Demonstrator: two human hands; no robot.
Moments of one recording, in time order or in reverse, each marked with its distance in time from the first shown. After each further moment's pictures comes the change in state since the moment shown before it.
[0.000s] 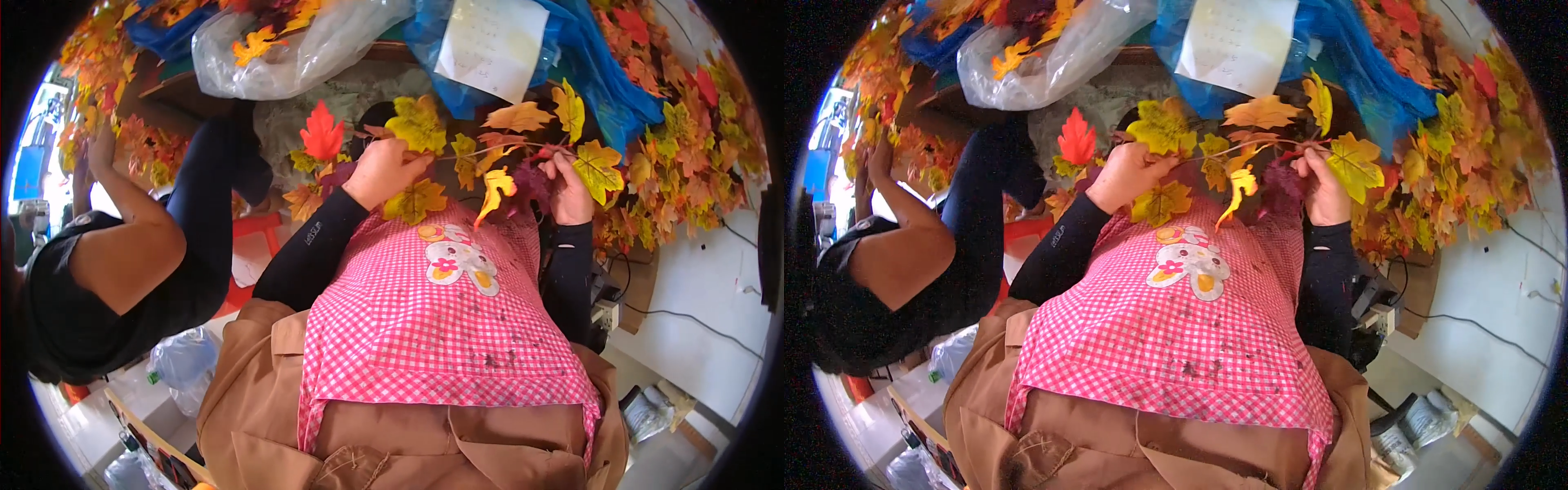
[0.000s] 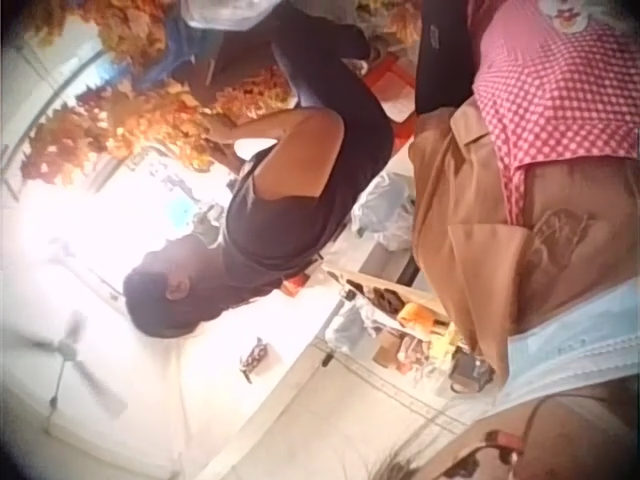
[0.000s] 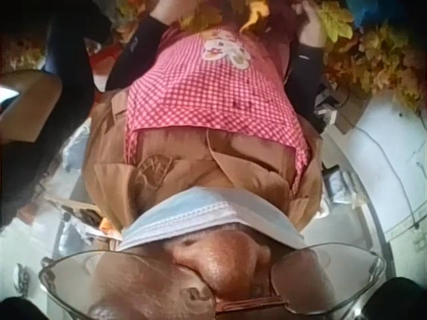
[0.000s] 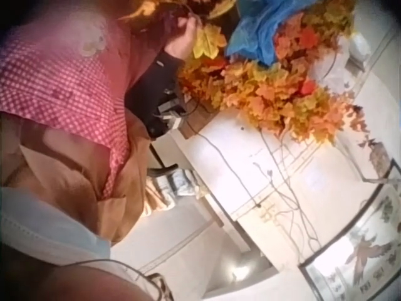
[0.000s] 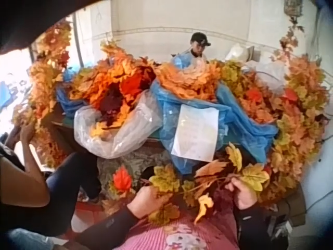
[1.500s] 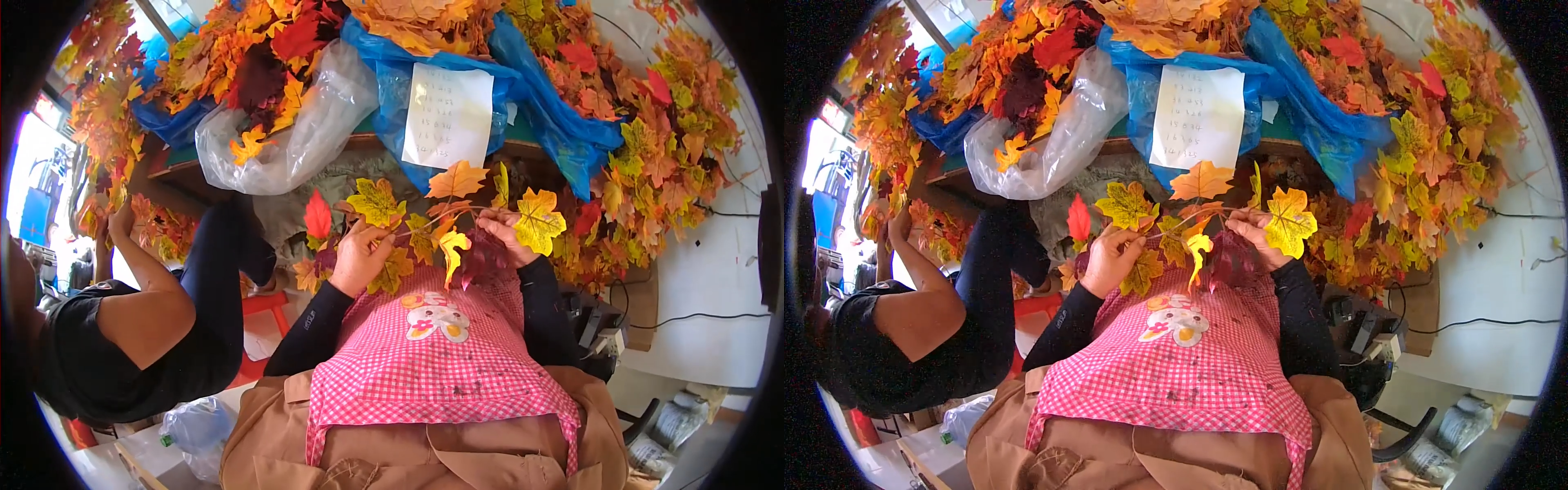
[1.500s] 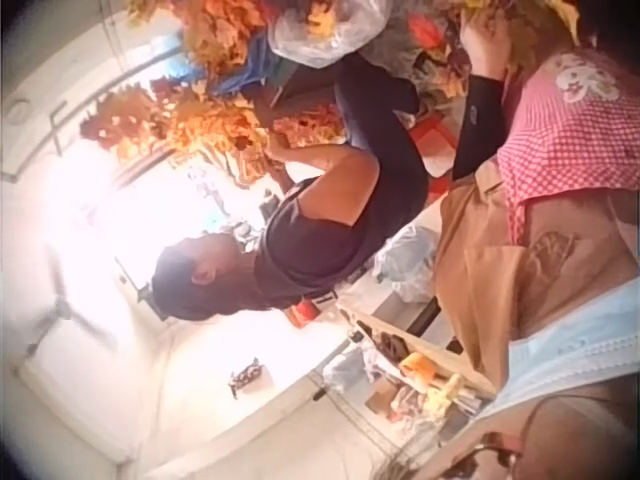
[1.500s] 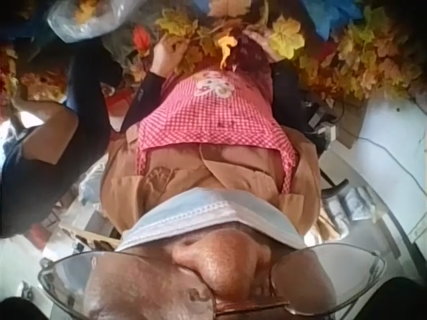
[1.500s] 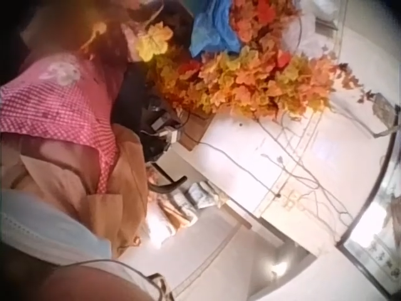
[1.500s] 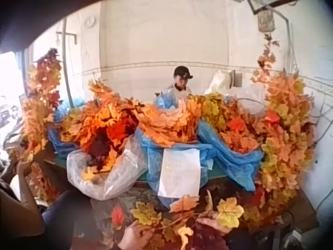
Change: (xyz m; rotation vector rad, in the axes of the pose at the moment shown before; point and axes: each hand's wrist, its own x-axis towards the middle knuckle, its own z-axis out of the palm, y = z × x) left_hand -0.021 -0.011 0.003 -0.071 0.330 0.262; right_hand 0.010 0.023 0.015 -0.306 -0.192 0.117
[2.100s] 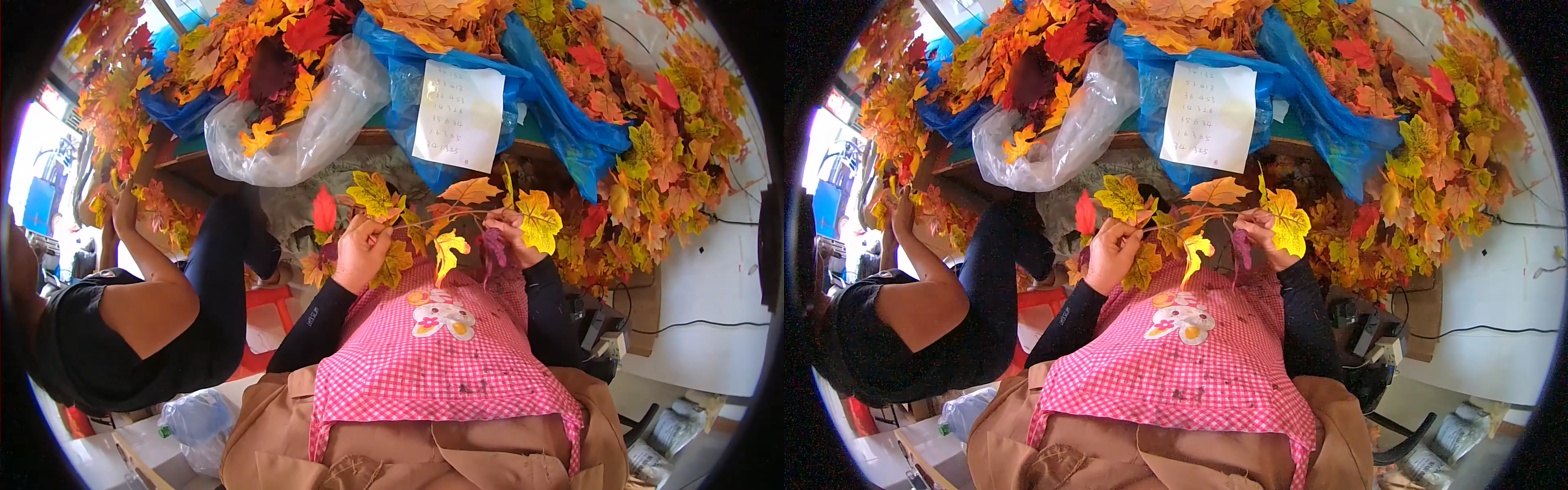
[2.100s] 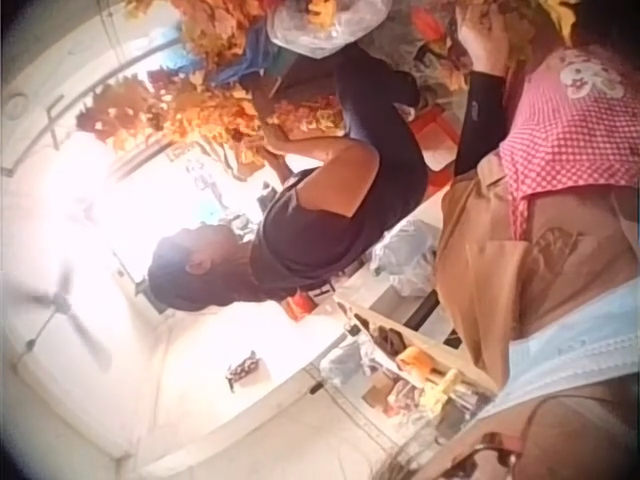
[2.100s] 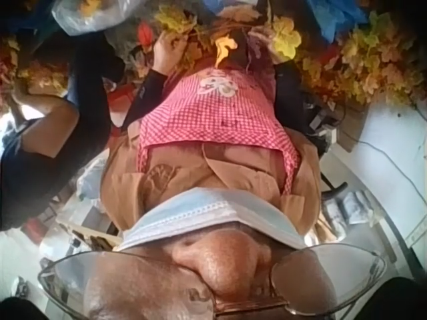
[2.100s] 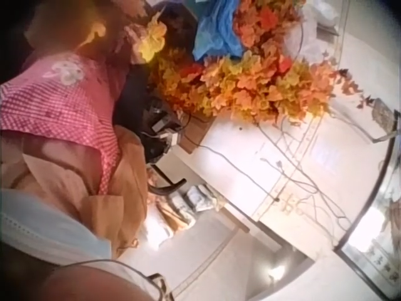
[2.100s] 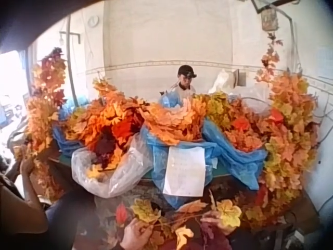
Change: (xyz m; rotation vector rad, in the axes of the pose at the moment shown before) left_hand -0.004 -0.006 -0.002 -0.028 0.111 -0.053; right_hand 0.003 0.005 0.000 0.009 -0.001 0.039
